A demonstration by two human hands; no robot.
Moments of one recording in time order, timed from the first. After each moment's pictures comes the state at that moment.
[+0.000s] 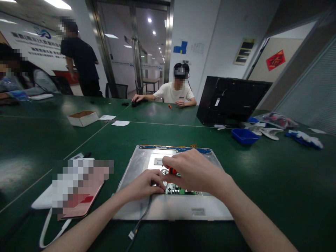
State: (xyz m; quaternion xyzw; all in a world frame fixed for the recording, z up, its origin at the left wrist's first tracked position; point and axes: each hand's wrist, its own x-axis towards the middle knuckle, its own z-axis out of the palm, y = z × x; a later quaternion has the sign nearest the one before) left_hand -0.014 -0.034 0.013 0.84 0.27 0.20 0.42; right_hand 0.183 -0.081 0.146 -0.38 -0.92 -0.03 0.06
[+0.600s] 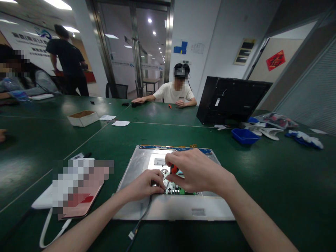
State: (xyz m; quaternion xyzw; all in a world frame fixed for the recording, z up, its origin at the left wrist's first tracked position) left_hand -0.015 -0.034 0.014 0.84 0.28 0.19 0.42; right_hand 0.188 -0.081 0.148 -0.38 -0.92 -0.01 0.06
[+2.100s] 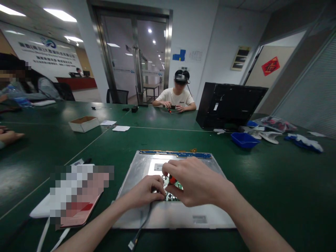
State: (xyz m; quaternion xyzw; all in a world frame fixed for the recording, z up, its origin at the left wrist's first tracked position) left_hand -0.015 -0.032 0.005 0.85 0.27 0.20 0.42; right_hand 0.182 -0.088 0.149 -0.36 -0.93 -0.01 0.07
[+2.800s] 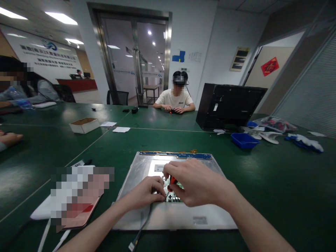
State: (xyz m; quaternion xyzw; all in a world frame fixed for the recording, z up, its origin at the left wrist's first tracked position) left_hand -0.014 -0.033 0.006 0.84 0.27 0.21 0.43; right_hand 0.184 -0.089 0.151 -0.36 -0.93 0.01 0.05
